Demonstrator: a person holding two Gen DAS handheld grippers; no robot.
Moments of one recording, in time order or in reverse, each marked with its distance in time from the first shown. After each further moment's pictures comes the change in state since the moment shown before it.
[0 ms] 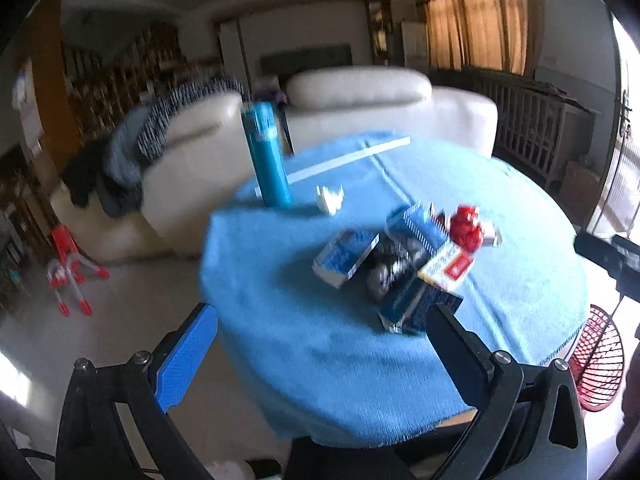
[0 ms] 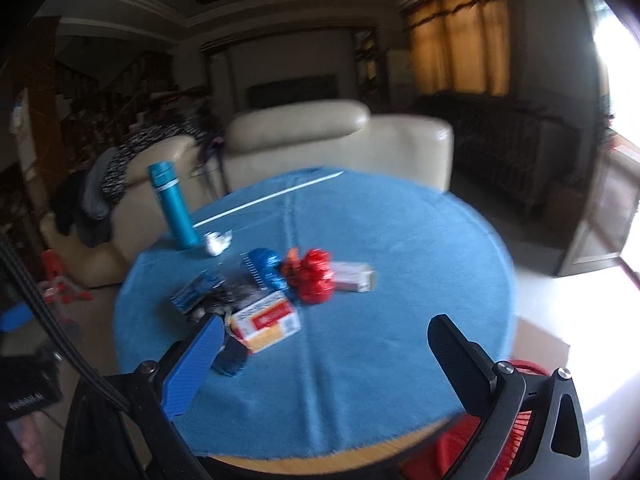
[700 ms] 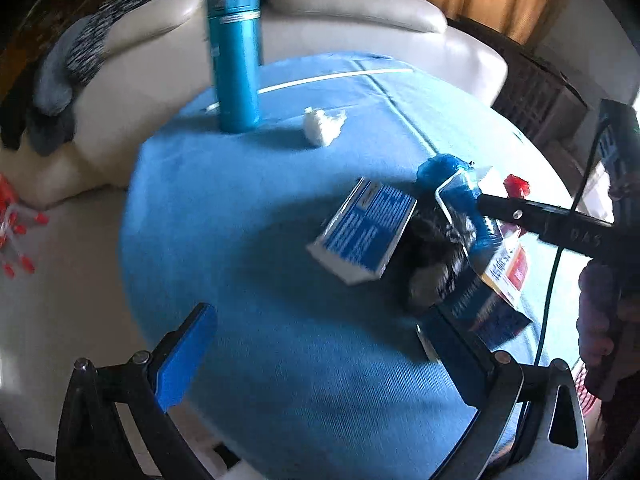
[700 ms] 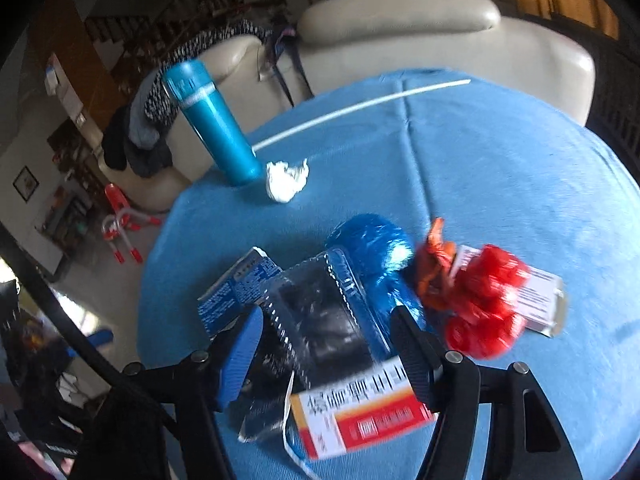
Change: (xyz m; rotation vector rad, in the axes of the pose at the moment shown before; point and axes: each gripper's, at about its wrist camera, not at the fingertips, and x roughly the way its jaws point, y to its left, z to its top) left arm 0.159 0.040 0.033 -0.020 0.268 -0.215; right arm 0.226 0.071 0.037 -0.118 0.397 0.227
